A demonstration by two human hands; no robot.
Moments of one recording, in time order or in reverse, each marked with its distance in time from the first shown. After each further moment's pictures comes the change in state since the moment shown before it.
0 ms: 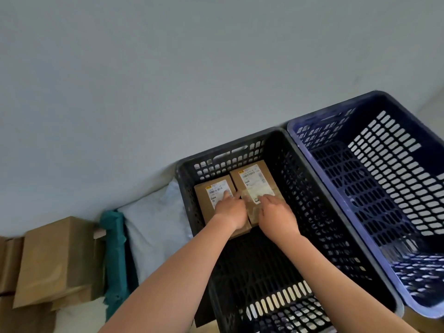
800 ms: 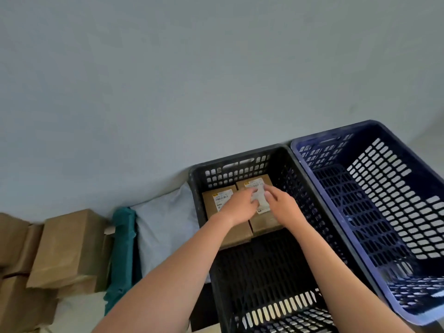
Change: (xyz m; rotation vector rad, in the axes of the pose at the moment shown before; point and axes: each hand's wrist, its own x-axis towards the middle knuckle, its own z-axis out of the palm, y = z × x) left_hand -0.048 0.011 -0.033 -0.662 0.233 0.061; right_hand -0.002 -0.016 -0.079 0.615 -0.090 0.096
